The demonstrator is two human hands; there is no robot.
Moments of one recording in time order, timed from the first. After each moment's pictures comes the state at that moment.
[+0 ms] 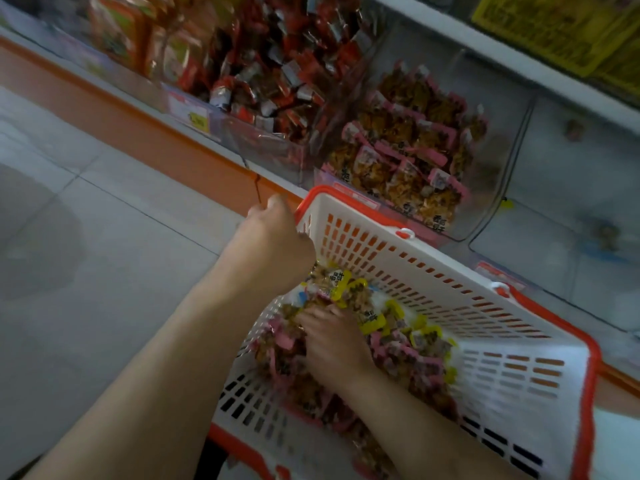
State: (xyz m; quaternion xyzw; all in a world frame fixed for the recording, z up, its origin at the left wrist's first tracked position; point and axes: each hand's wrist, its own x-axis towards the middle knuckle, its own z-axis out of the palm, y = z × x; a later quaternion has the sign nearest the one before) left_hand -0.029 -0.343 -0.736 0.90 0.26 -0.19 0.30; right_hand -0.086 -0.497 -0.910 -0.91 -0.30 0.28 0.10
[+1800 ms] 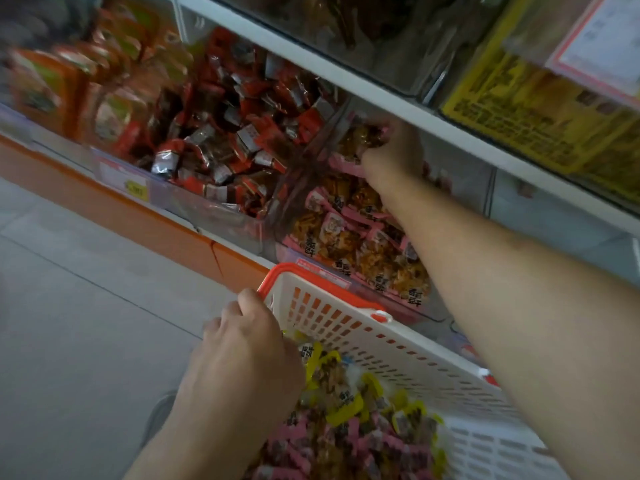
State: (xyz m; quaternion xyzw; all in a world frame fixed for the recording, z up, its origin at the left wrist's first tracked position) left_hand -0.022 -0.362 -0.759 0.91 0.23 -0.17 0.30; right_hand 0.251 -0.471 -0.774 -0.92 0.07 -0.03 0.39
